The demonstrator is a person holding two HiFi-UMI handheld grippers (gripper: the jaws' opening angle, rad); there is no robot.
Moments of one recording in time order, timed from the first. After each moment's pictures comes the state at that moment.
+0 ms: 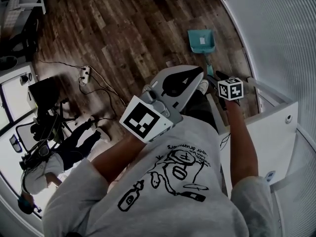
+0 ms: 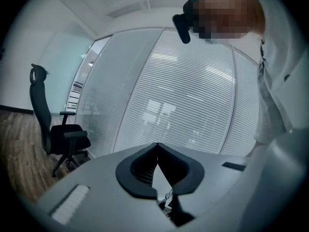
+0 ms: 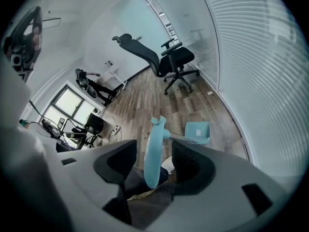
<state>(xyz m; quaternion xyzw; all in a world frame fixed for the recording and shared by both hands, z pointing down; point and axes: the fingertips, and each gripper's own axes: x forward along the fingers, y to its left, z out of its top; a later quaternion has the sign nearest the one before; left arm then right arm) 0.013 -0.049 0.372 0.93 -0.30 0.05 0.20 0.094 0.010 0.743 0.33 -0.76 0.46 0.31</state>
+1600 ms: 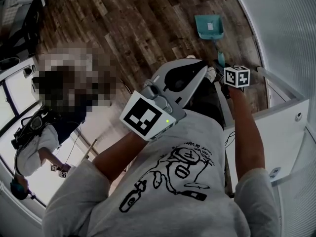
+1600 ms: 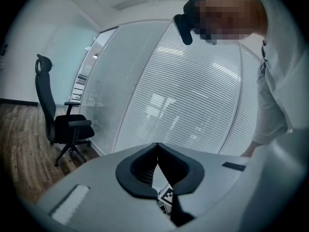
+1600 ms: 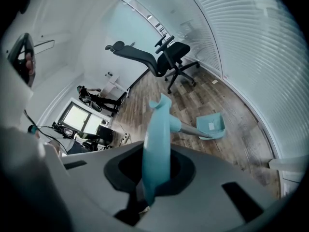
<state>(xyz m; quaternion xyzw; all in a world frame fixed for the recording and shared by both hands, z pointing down) 0.005 -0.047 0.418 0.92 -0.30 0.08 0.24 0.066 0.007 0.787 0.32 -0.75 0.53 0.23</state>
